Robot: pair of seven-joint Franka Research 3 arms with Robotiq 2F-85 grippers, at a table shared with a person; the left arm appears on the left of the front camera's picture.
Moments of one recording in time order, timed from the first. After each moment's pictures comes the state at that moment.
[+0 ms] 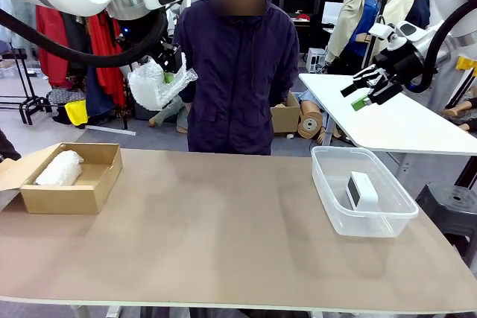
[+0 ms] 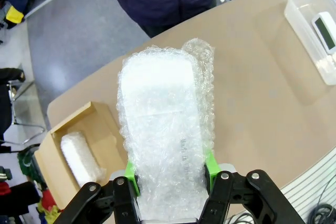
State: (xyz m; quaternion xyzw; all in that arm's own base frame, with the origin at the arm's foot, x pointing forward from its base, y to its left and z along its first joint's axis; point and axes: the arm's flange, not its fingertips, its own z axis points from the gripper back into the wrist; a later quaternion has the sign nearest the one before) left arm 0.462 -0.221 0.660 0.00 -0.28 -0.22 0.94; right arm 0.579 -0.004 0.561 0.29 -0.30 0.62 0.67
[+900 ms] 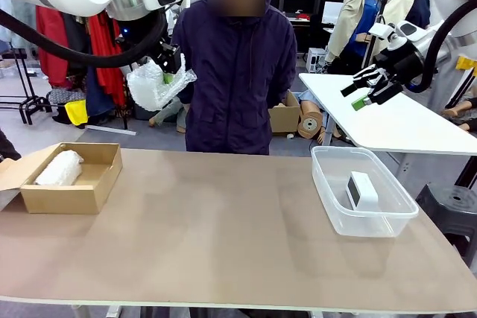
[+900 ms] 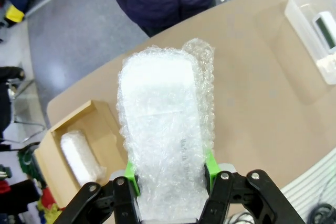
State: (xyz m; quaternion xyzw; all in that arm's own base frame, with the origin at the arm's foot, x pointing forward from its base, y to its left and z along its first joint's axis) left arm 0.465 -0.216 0.658 0.00 -0.27 -0.22 0.94; right arm 0.579 -0.004 0.561 0.29 -0.30 0.62 0.67
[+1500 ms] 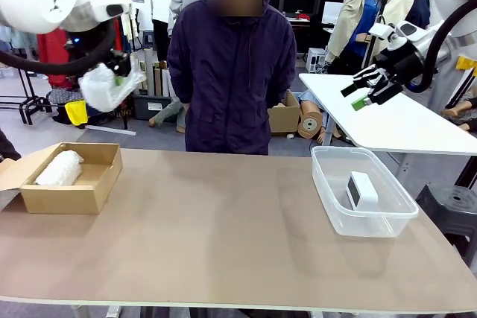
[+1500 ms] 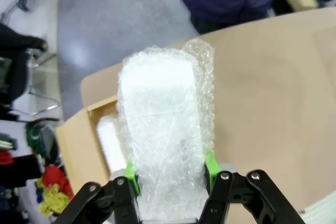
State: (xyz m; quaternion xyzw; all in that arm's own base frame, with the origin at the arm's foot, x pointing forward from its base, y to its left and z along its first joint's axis) left arm 0.503 -0.102 0.626 0.04 -0.28 -0.13 0.95; right arm 0.579 -0.005 0.561 0.29 -0.30 0.62 0.67
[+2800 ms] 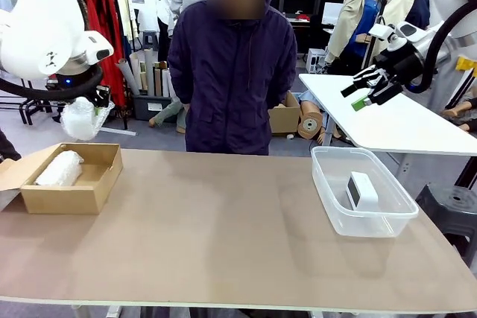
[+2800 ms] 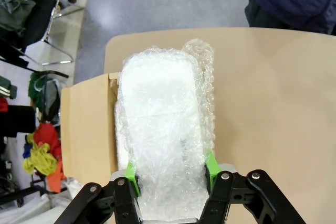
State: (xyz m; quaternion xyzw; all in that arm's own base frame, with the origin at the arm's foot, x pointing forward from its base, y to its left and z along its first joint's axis) left arm 0.535 -0.052 0.540 0.08 -0.26 0.00 0.96; right arm 0.579 -0.005 0.561 0.29 -0.31 0.62 0.67
